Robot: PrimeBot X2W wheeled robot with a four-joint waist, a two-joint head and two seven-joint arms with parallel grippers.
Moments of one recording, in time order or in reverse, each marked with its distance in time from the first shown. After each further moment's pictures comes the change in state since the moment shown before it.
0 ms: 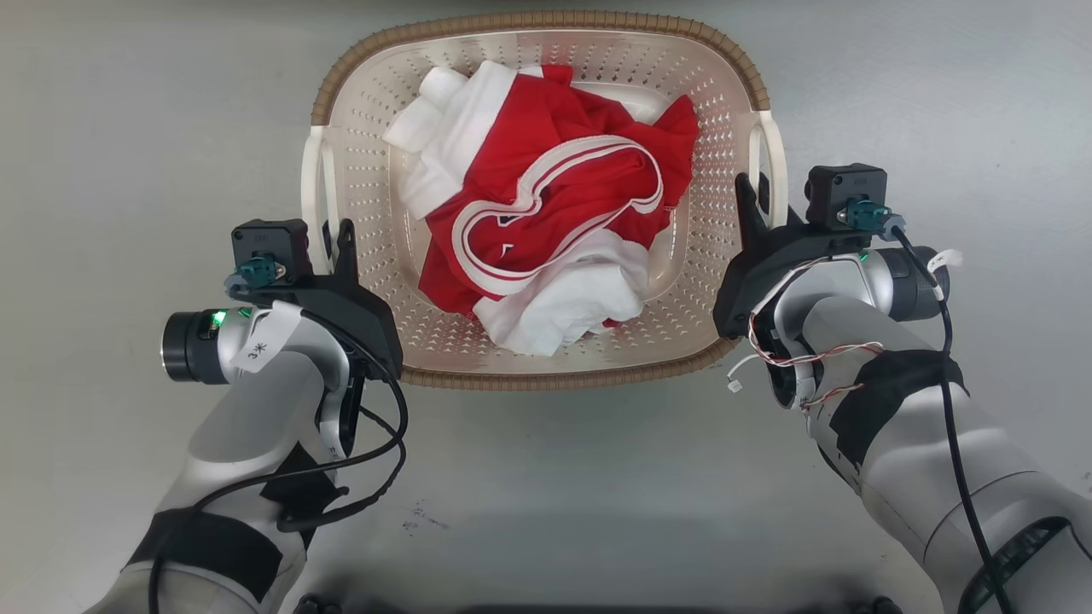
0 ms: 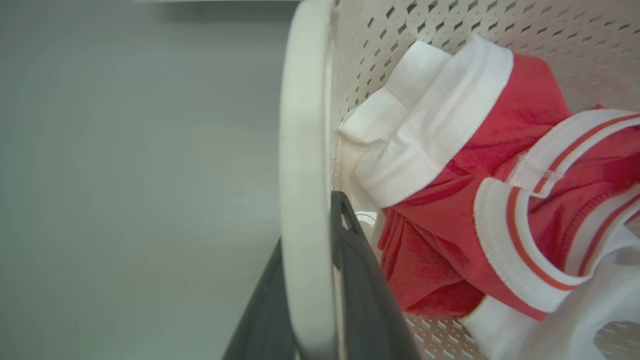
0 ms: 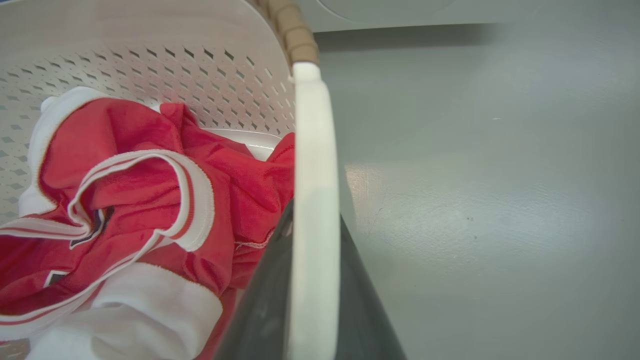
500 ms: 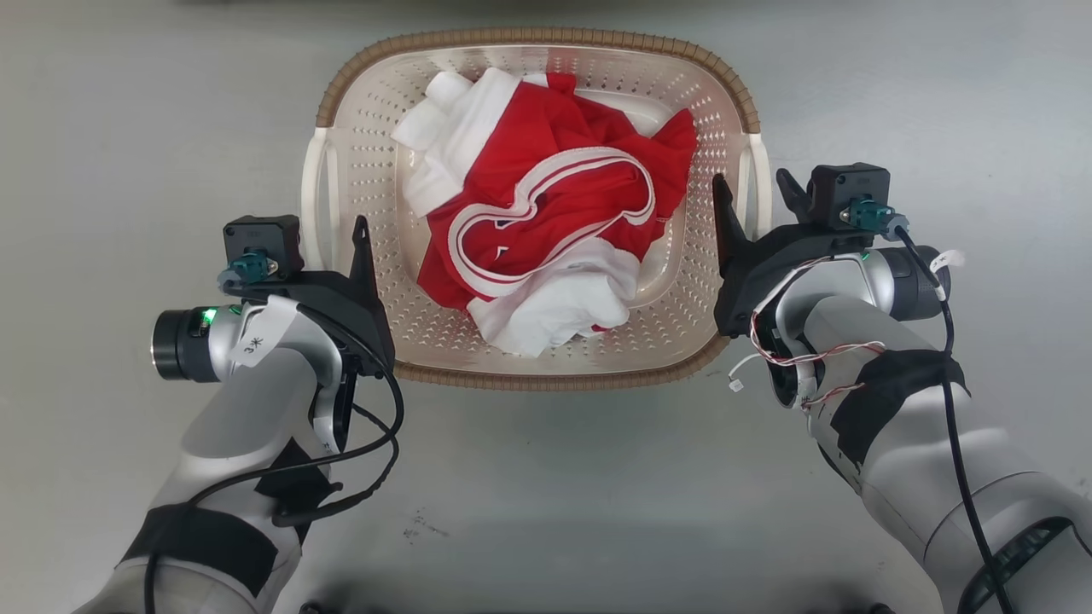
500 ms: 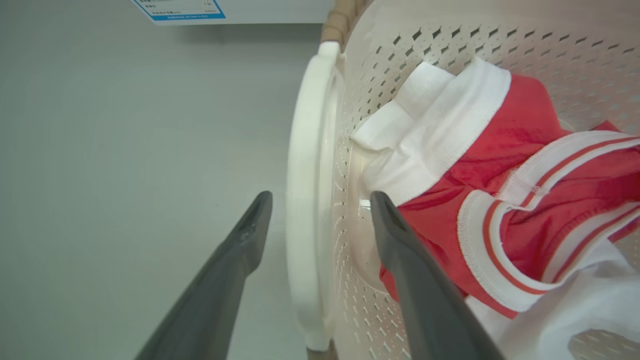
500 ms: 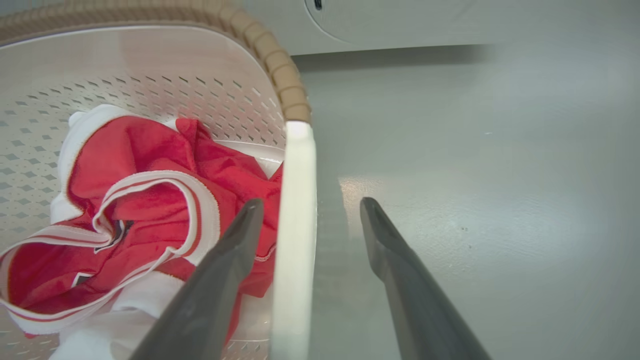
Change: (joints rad) left arm -0.013 0.002 0.010 0.022 0.009 0.002 -0.005; right arm 0.002 0.000 -0.023 0.001 -0.012 0.000 -0.003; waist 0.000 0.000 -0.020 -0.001
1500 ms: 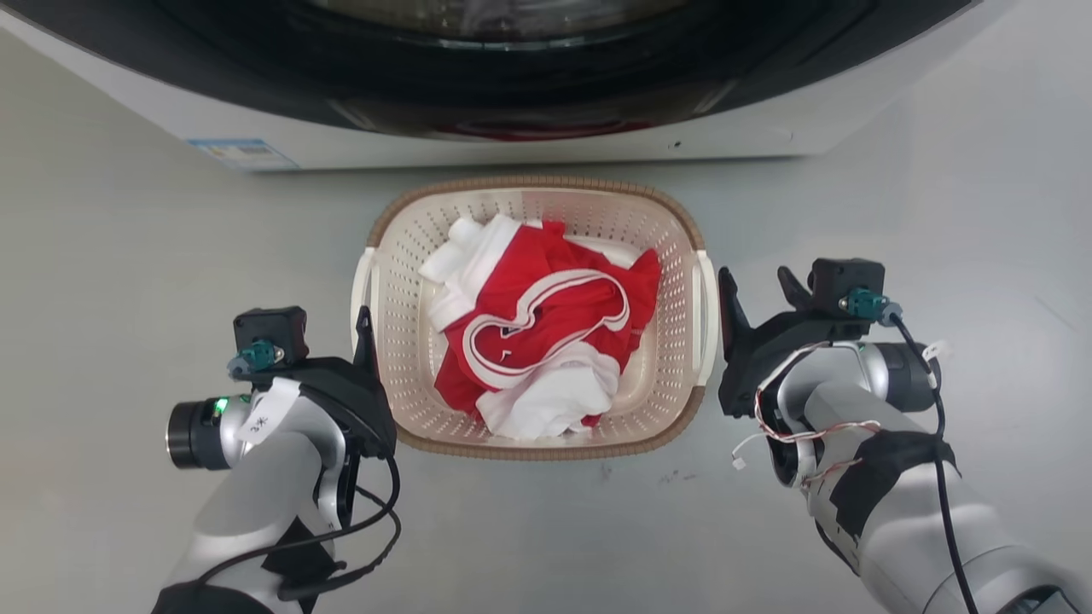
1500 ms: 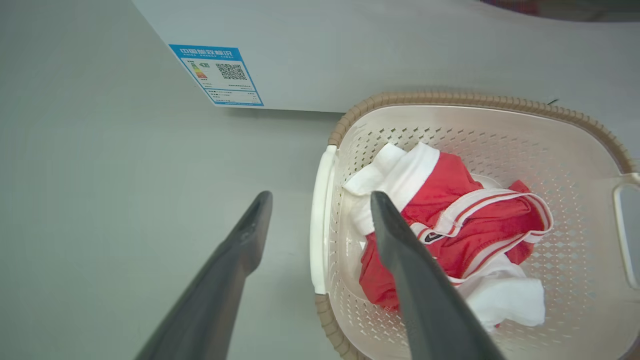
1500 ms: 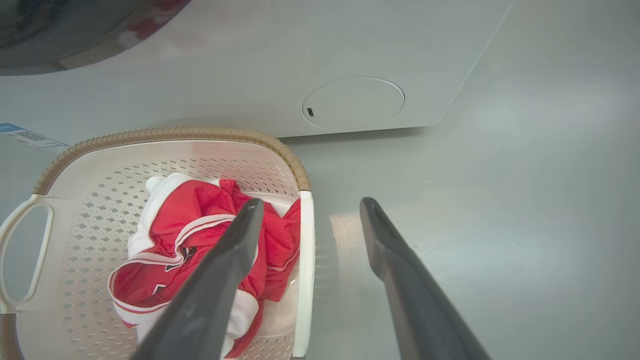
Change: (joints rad) left arm 0.145 0.003 0.047 -0.030 0.018 -0.002 0.000; right arm 0.143 0.001 -0.066 -0.008 -0.009 0.000 0.000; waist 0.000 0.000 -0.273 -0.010
